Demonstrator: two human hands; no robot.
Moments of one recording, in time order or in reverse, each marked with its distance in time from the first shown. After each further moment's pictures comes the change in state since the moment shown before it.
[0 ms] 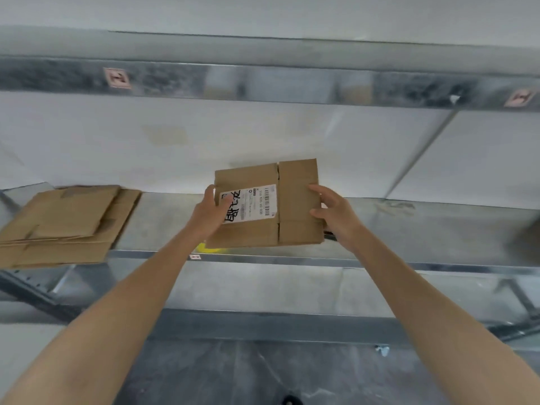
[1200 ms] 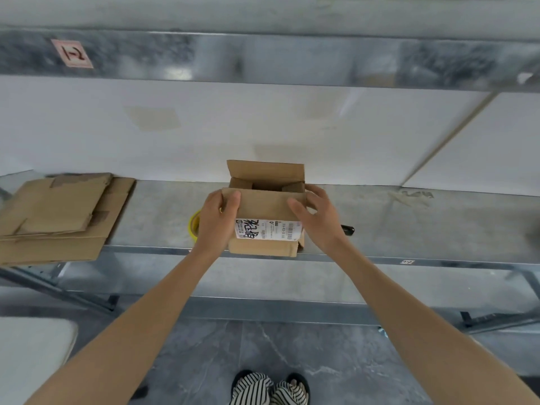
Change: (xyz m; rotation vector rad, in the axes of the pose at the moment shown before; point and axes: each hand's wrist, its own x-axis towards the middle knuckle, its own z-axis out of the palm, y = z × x) left_hand -0.010 -0.006 0.036 -0.168 0.244 0.171; right_hand 0.024 0.034 0.040 -0.313 0.070 -0.198
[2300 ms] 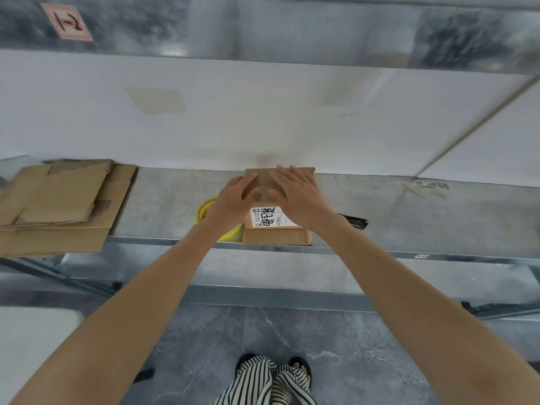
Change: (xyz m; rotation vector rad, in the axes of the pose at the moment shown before) left_hand 0.052 -0.034 0.008 0.285 -0.367 0.062; right_hand 0.046 -0.009 0.041 -0.854 -0.292 -0.240
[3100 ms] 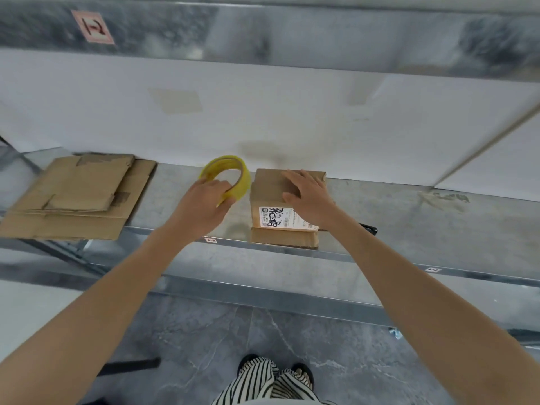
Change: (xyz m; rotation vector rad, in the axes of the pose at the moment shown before) left_hand -0.043 -0.008 -0.059 0.463 0.155 0.308; right_hand 0.002 0.007 -0.007 0.309 -0.075 0.065
